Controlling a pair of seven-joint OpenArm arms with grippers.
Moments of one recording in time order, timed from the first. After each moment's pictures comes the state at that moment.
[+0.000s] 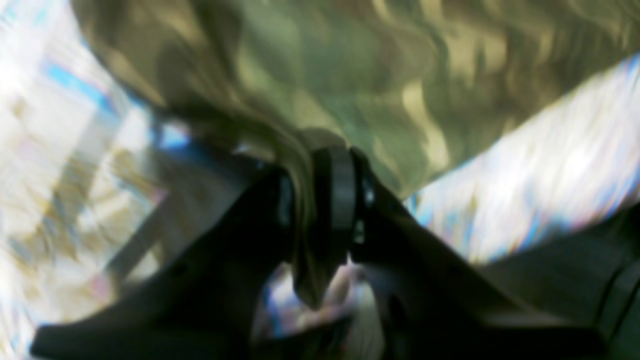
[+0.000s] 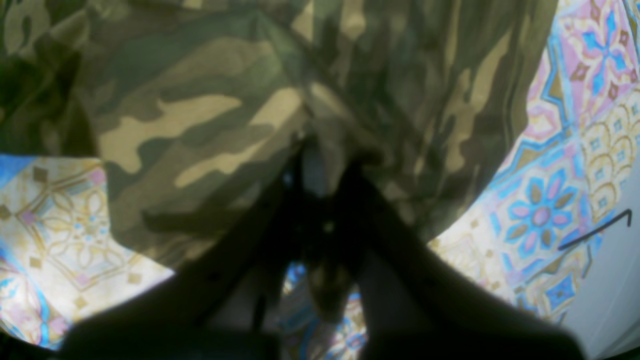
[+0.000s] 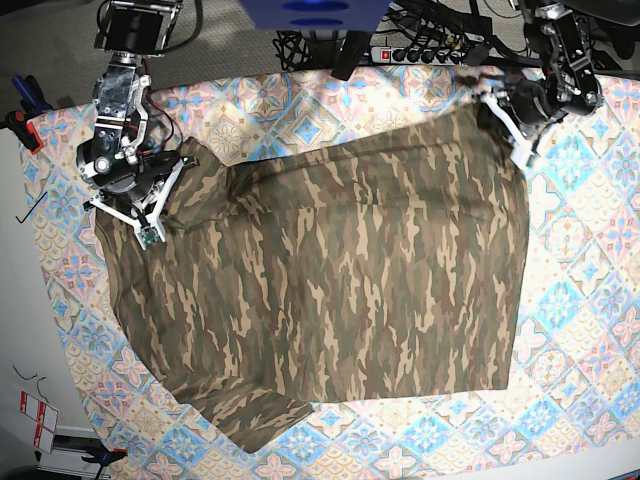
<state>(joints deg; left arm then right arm) 22.9 -8.2 -29.0 88.5 -25.8 -42.1 64.8 -8.4 6.4 16.3 95.0 -6.8 33.7 -54.8</state>
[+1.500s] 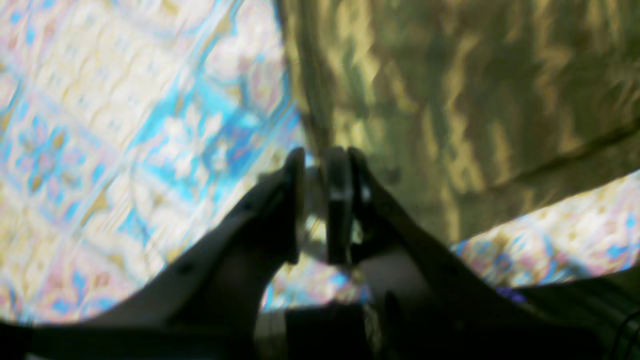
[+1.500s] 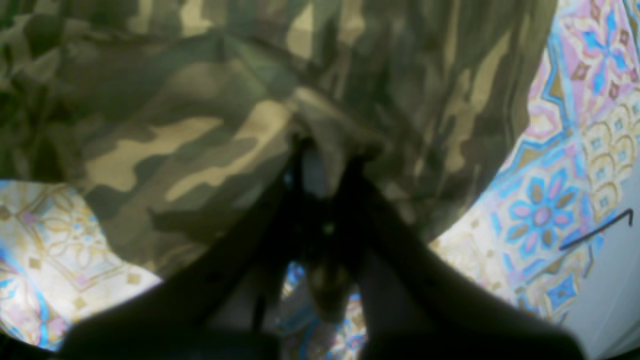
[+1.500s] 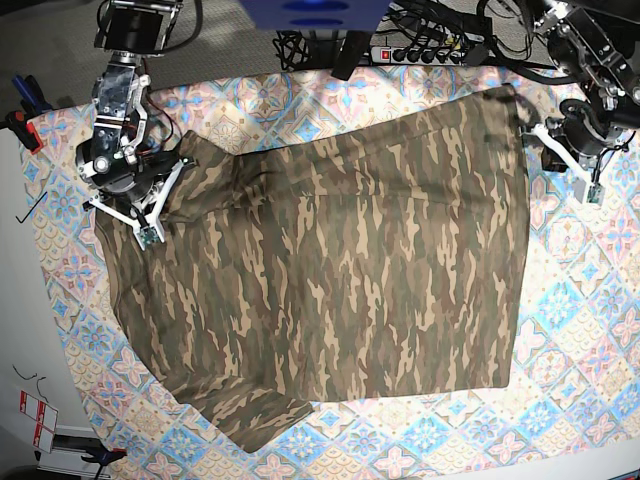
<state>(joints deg) 15.4 -7.6 -46.4 108.6 -25.7 -42.4 75.8 -8.5 6.4 16.6 95.2 -6.7 33.7 -54.3</state>
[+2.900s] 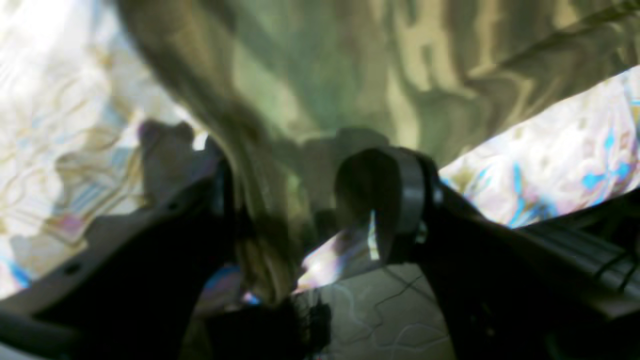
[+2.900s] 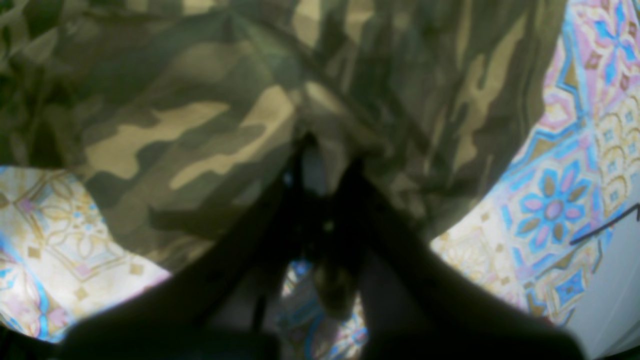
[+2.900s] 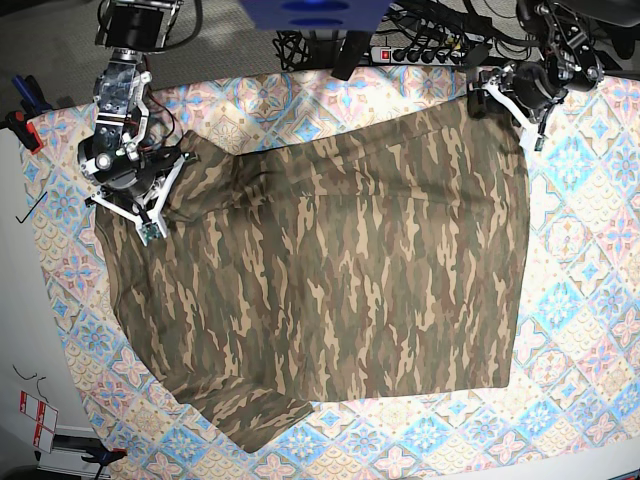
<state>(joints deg) 24.8 -6.5 -36.1 88.8 -26.7 -42.2 60.0 -9.2 6.4 16.3 95.0 -6.7 33.7 -54.6</state>
